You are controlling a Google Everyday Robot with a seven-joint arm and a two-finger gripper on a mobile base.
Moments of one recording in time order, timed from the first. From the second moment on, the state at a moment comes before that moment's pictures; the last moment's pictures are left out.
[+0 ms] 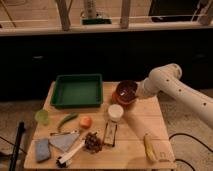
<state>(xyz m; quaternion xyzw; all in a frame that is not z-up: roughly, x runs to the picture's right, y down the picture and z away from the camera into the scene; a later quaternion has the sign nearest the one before) 0.205 0.042 0.799 -0.11 -0.18 -0.43 0.88</state>
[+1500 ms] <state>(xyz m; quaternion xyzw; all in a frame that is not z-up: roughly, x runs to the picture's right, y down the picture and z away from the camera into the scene) 0.199 0.044 0.848 -0.10 -0.22 -0.45 0.86</state>
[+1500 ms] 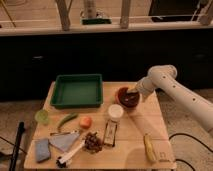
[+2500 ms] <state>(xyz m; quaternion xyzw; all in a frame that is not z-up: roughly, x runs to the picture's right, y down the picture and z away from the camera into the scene) 0.199 0.034 0.828 -0.14 -0.21 -0.45 0.86</state>
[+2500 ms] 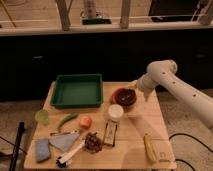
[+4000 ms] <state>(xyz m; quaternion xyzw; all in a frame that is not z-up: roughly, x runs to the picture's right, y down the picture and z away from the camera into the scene) 0.194 0.062 0.907 -0.16 -0.21 -0.38 0.89</state>
